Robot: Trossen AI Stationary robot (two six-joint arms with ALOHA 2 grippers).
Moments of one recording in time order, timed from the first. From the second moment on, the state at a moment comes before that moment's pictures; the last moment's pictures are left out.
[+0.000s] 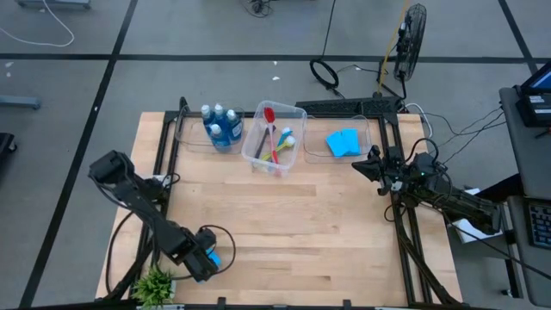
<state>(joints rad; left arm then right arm) -0.81 1.63 0.93 -0.73 0.09 -1.61 -0.42 0.00 0.08 0.12 -0.34 0.51</state>
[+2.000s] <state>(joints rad) -0.77 1.64 0.93 -0.70 -0.04 -1.53 -0.42 0.00 0.08 0.12 -0.34 0.54</state>
